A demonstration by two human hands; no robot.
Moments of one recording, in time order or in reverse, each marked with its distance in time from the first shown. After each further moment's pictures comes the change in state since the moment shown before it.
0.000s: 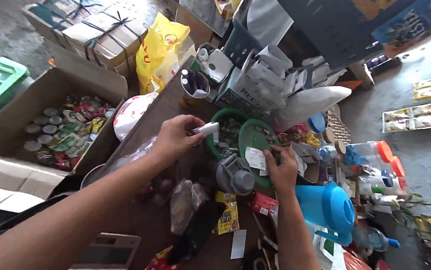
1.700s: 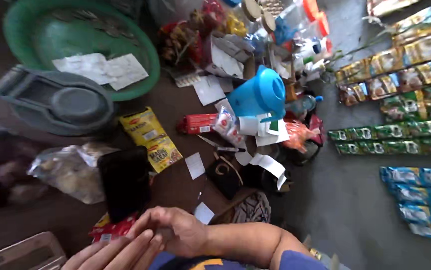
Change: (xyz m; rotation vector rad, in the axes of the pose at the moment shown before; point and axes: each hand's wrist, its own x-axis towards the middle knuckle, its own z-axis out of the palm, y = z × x) left_hand -0.248 0.007 0.021 0.238 -0.386 0.763; right_hand -0.238 -0.141 -0.019 1.710 -0.454 0.860
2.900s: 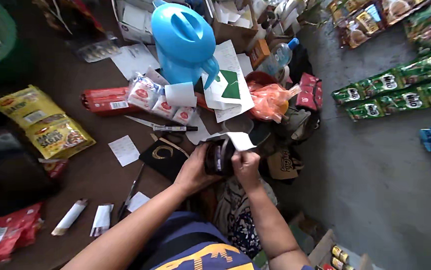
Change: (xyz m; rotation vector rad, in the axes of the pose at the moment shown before) left_hand 0.136 0.122 0.325 -0.262 -0.436 -0.378; right_hand -0.221 -0.097 -0.255 -1.556 1.064 -0.851
